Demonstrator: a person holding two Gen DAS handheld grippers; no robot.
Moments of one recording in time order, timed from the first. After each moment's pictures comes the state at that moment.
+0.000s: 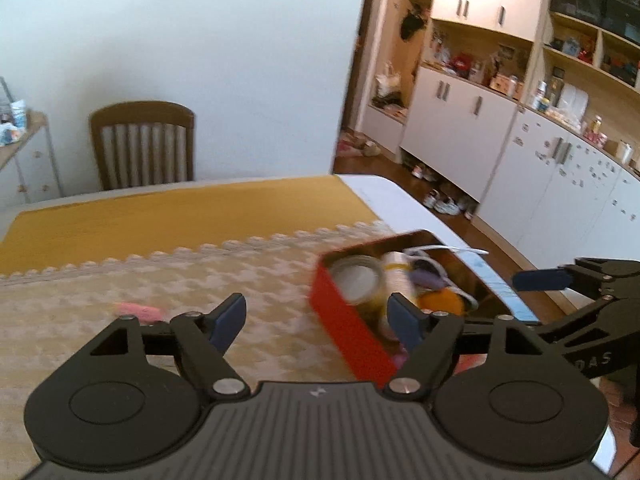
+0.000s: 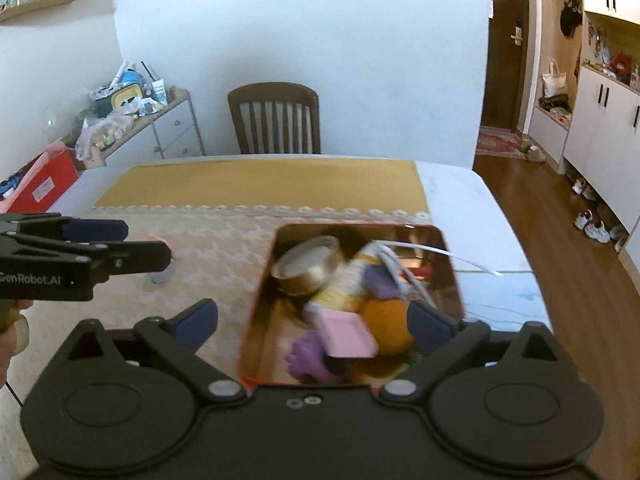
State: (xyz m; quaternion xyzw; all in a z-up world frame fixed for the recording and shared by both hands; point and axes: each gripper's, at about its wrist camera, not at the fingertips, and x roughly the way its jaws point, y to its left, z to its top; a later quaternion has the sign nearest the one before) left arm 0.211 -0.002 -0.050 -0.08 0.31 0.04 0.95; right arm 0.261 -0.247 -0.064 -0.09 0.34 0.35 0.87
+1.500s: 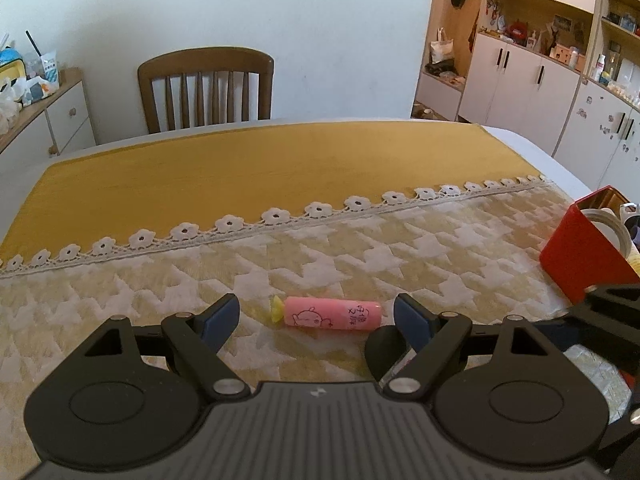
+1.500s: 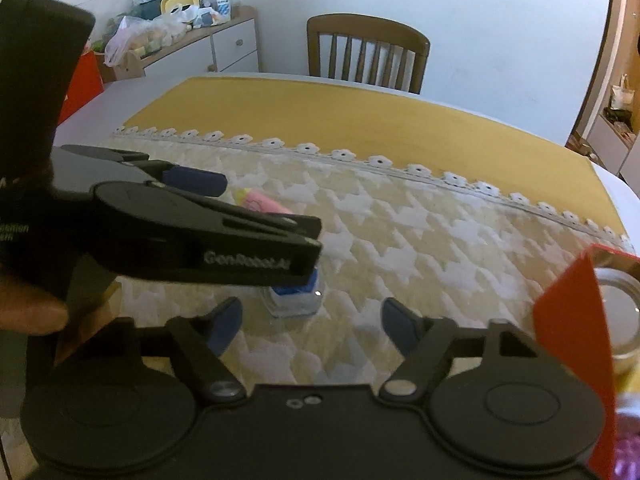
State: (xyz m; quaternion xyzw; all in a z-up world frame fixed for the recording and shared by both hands) left arm 0.271 0.169 -0.171 -0.07 0.36 0.08 0.93; right arm 0.249 -0.007 -0.168 -0.18 0.38 0.38 0.82
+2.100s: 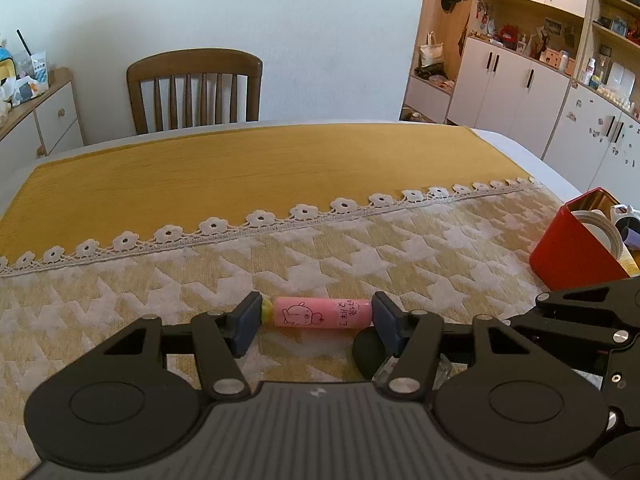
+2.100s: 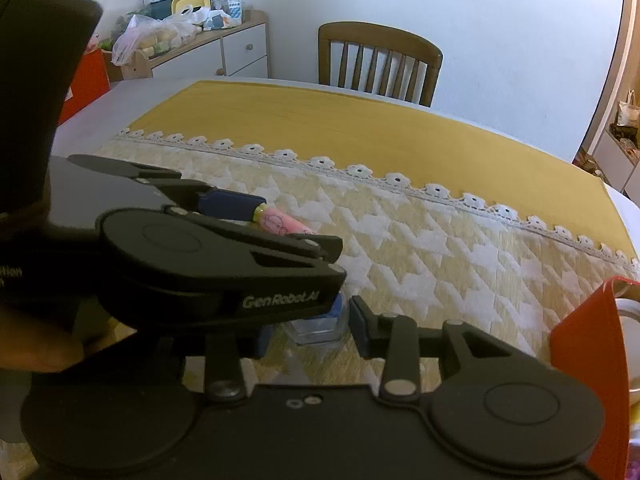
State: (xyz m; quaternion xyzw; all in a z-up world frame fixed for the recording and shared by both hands) left arm 0.273 0.168 -0.173 -0.07 0.35 0.06 0.93; right arm 0.250 0.006 -0.168 -0.18 0.37 0.39 0.82
